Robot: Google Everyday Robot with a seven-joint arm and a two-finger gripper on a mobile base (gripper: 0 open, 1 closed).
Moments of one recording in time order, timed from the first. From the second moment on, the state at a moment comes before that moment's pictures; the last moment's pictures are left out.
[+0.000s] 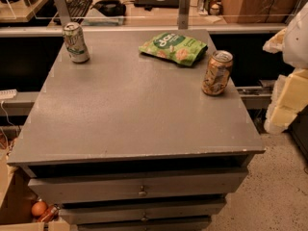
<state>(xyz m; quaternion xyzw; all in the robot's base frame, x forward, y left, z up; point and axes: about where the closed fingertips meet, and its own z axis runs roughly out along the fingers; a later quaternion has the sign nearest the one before) 0.438 -0.217 0.976 -0.60 0.78 -0.03 0.16</state>
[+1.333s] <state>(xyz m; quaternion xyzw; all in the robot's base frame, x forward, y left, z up) 0.562 -0.239 0.944 -0.56 0.77 -0.01 0.30</state>
